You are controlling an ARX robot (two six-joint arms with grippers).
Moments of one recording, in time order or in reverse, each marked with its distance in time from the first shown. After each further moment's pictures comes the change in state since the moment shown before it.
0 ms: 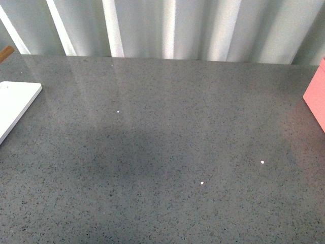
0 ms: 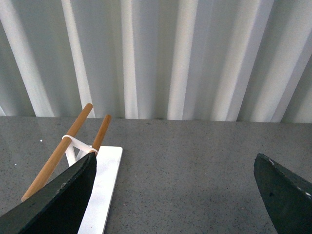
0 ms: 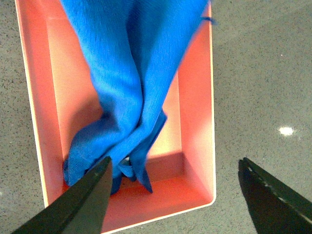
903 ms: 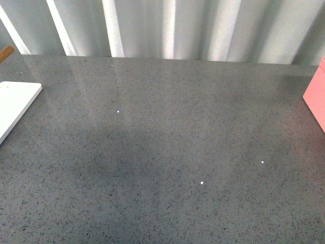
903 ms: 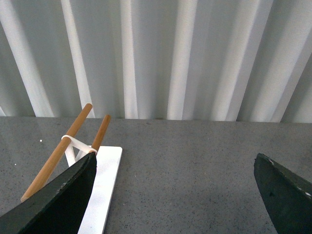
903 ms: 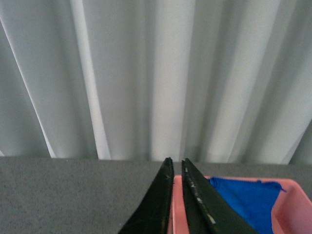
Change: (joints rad) left arm 0.000 0.000 0.000 0.000 0.000 0.000; right arm 0.130 -0.518 -1.086 1.592 -0.386 0.312
